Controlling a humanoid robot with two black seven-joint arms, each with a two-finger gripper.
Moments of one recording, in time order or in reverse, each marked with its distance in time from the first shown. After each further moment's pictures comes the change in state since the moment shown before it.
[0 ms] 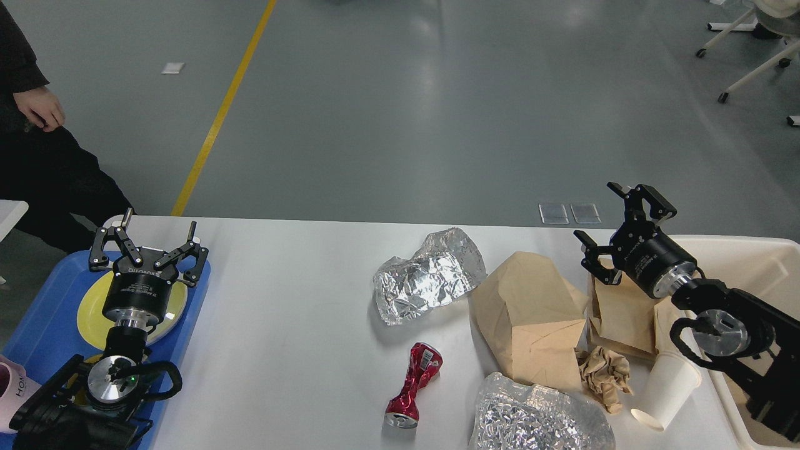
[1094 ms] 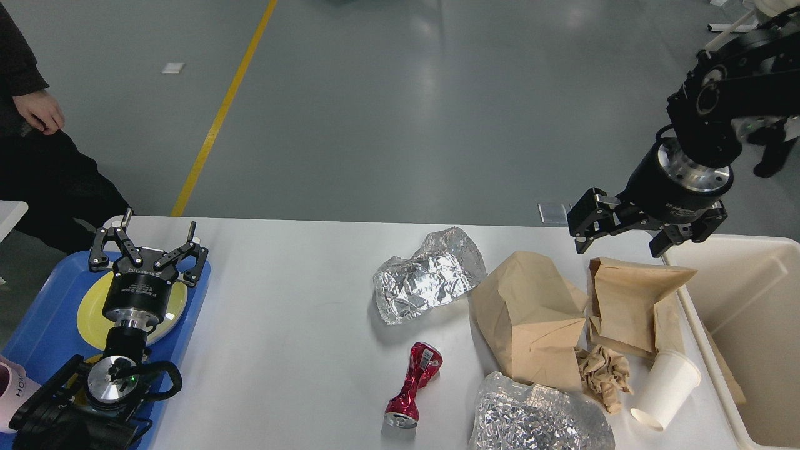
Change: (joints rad) left arm 0.000 0.000 0.000 0.000 0.000 0.000 0.000; right arm 1.796 0.228 -1.954 0.532 0.071 0.470 -0.376
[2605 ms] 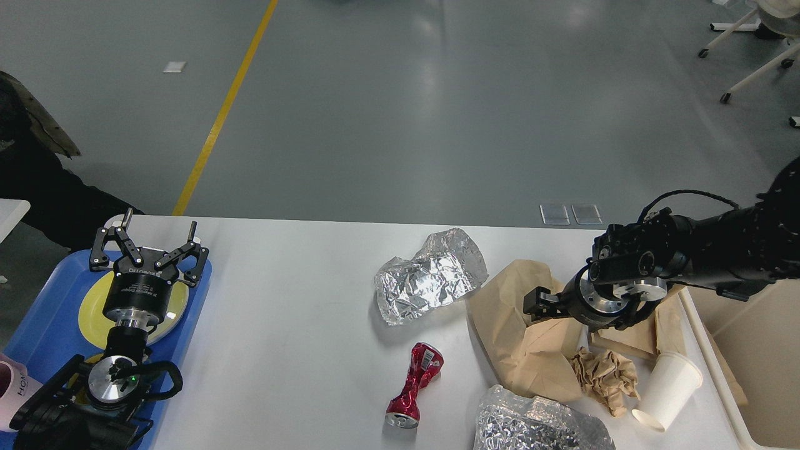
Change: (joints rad) left arm 0.000 -0.001 0.000 -0.001 0.000 -0.002 0.000; right arm -0.763 0.163 0.165 -0.350 0.020 -0.511 -0.018
